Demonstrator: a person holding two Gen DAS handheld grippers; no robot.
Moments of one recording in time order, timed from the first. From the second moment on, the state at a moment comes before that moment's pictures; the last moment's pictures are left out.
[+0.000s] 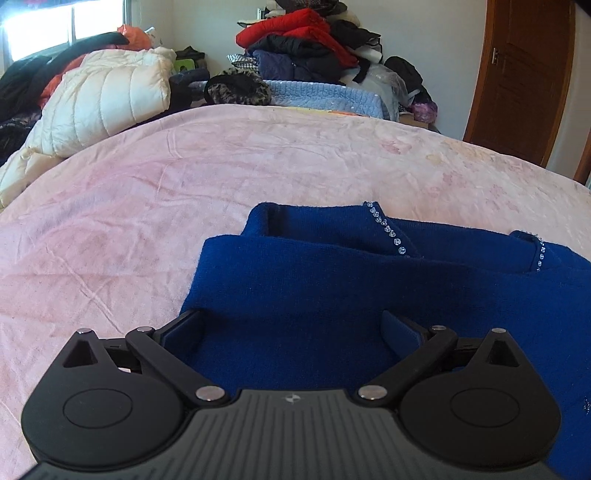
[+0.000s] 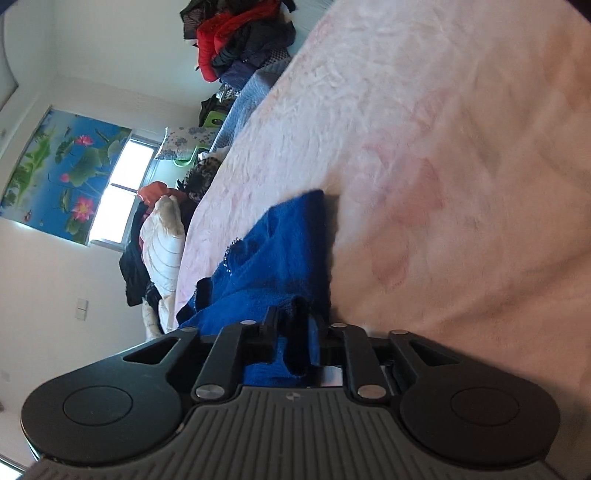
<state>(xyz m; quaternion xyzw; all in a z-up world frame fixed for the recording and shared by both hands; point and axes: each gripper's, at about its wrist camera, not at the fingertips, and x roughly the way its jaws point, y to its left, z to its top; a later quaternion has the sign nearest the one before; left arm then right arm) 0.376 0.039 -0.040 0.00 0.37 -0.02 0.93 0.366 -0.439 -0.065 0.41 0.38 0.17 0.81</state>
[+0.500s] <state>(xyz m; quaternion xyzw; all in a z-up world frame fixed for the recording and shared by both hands) 0.366 0.037 -0.050 0.00 0.33 -0.01 0.94 0.537 -0.307 -0.028 0.09 0.49 0.24 0.83</state>
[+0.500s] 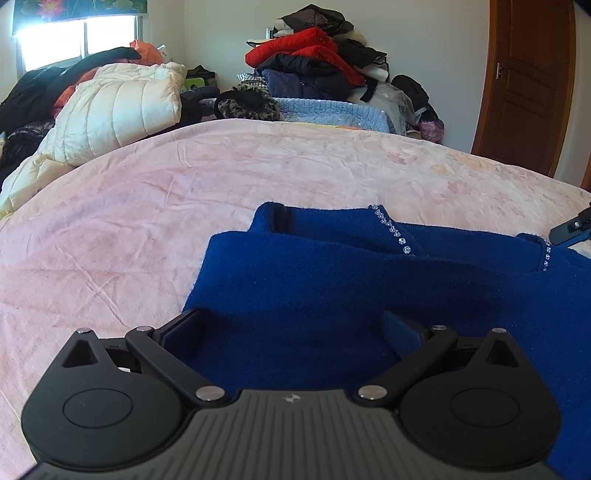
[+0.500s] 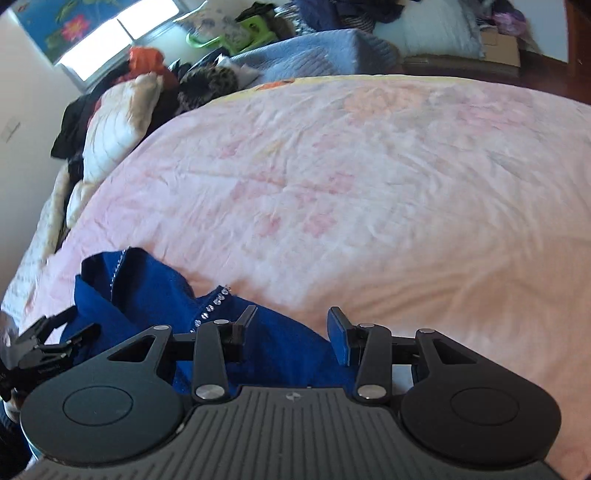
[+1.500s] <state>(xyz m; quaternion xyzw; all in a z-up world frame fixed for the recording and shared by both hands) 0.366 0.038 -0.050 0.00 0.33 -0.01 0.94 0.497 -0.332 -0.017 0.17 0.44 0.27 0.84</state>
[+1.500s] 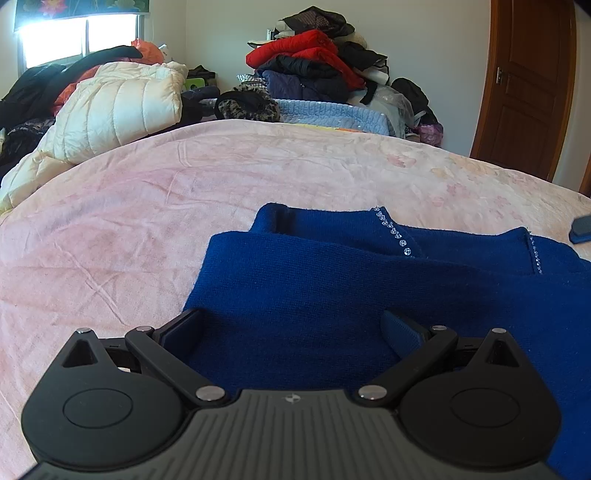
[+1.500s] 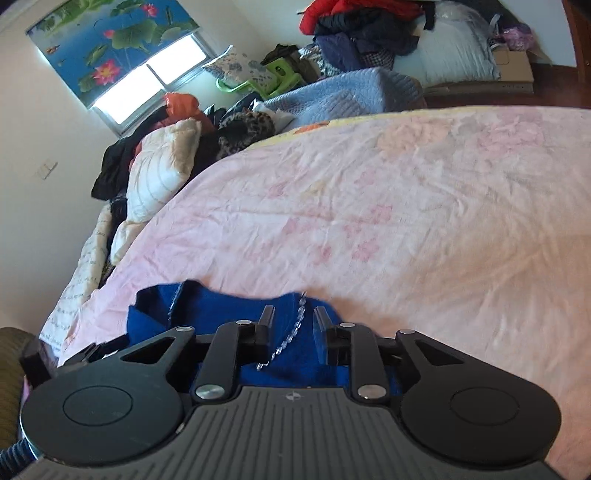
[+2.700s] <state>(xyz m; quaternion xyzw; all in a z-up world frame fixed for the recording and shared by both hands) 0.209 0.109 0.008 -0.09 0.29 0.05 0.95 0.199 -0.295 0.012 0.11 0.43 0.23 0.87</state>
